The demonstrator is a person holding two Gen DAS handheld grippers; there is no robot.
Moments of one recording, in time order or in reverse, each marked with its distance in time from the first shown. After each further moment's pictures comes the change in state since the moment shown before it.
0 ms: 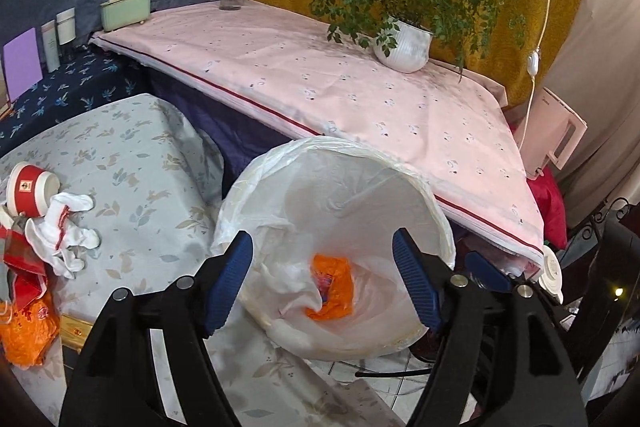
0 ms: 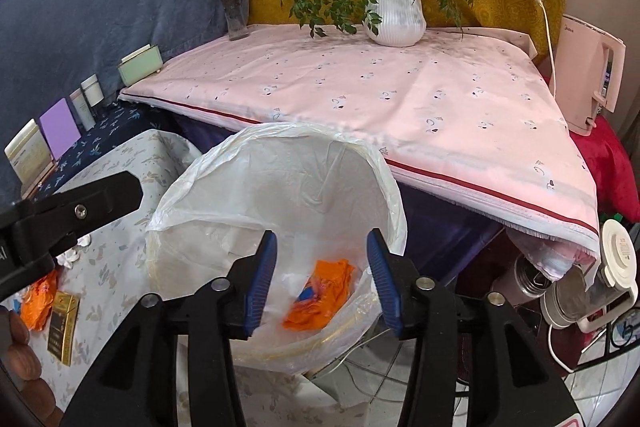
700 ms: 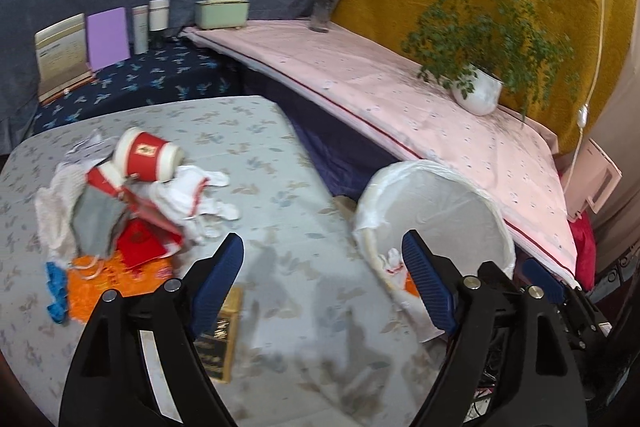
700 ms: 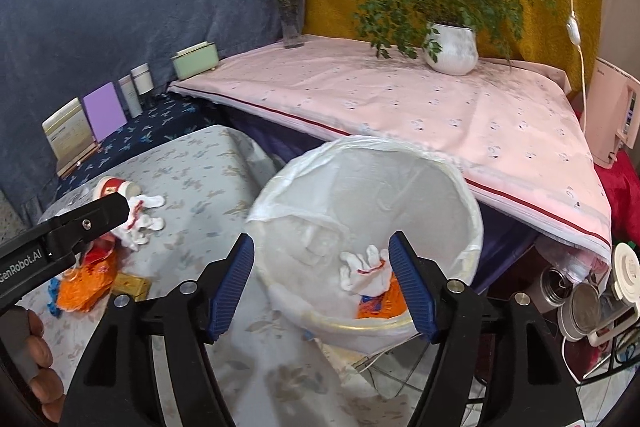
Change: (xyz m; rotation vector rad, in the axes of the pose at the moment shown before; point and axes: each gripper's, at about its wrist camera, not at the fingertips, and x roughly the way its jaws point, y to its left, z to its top) left arm -0.085 0.093 -0.032 -0.156 -0.099 0.197; right arm -0.052 0.083 -0.013 -0.106 -0.045 0.107
